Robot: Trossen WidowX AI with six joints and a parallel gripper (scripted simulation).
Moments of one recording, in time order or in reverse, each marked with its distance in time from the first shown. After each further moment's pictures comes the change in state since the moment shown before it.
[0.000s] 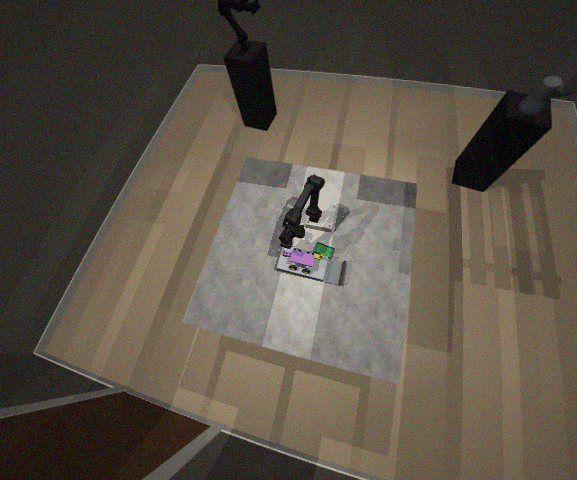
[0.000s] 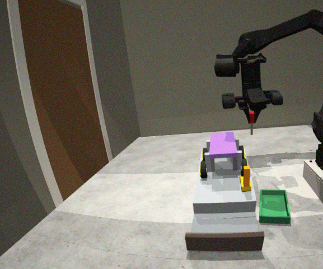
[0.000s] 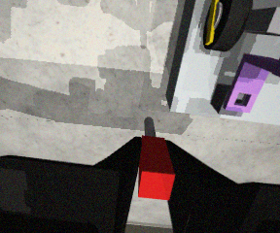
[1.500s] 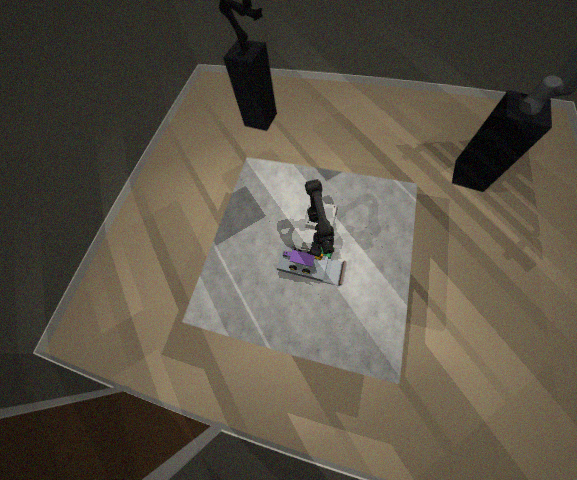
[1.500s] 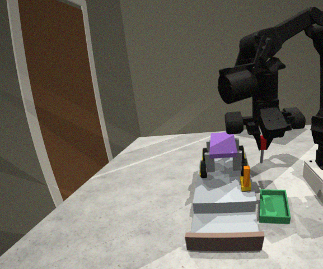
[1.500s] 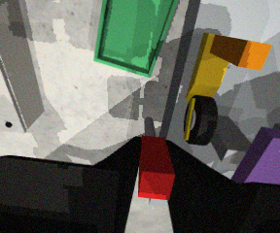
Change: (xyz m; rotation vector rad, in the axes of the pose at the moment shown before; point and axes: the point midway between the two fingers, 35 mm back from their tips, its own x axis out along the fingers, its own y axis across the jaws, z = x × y) arm -0.021 0.001 0.168 -0.003 -0.009 0.007
